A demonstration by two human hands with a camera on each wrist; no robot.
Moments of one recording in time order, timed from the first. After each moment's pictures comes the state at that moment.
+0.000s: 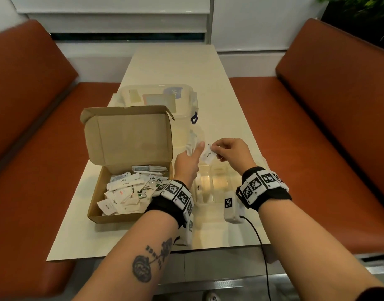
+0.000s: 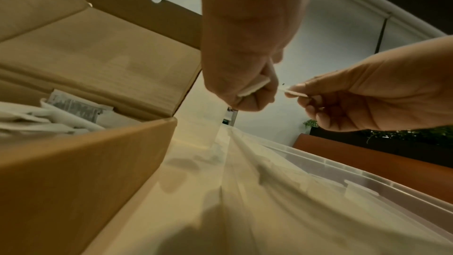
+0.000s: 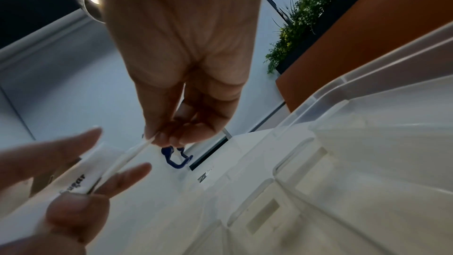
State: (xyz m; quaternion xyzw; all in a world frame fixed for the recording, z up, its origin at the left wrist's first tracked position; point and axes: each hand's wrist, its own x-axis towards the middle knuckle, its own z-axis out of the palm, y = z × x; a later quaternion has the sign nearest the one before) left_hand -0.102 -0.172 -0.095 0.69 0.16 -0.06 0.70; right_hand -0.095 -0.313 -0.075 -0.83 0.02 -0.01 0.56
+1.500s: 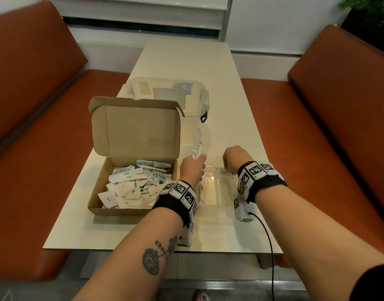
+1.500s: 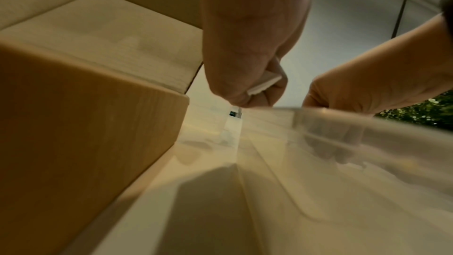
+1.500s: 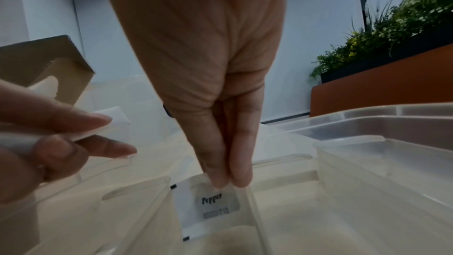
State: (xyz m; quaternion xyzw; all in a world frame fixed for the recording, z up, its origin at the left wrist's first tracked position) left_hand -0.103 -0.173 -0.103 0.72 0.20 -0.09 0.66; right_hand -0.068 -0.300 -0.077 -0.98 -0.02 0.18 0.05
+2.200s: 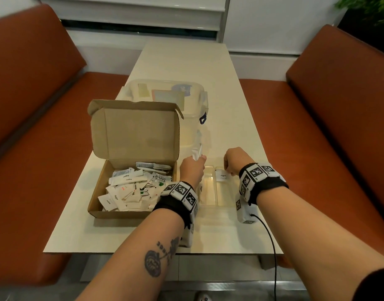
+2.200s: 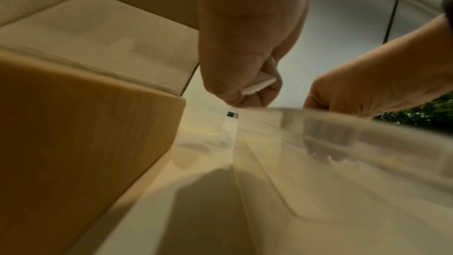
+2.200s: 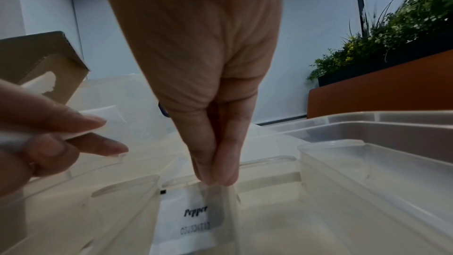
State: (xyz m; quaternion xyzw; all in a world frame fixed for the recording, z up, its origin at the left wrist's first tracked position) left_hand -0.100 -0.171 -0.106 0.75 0.19 -0.07 0.62; right_hand -0.065 -0.306 -0.083 -0.98 -0.03 0.18 0.07
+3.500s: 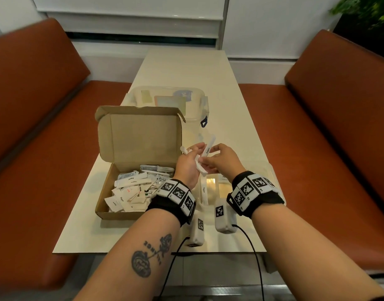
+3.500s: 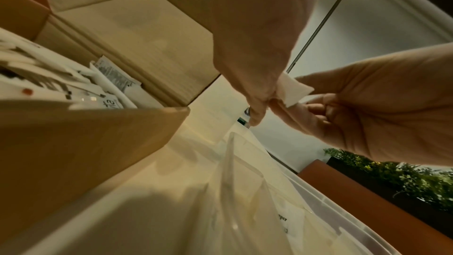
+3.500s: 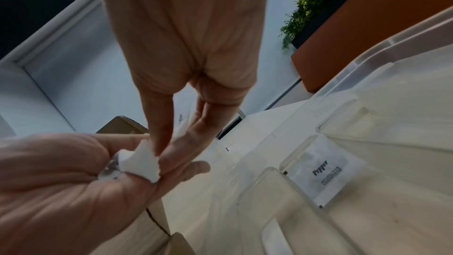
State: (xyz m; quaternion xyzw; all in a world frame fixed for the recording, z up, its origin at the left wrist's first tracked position) left_hand -0.106 -0.157 -0.082 0.45 0.14 -0.11 0.88; right_hand -0.103 -0.265 -0.064 -0.77 0.07 0.11 0.62
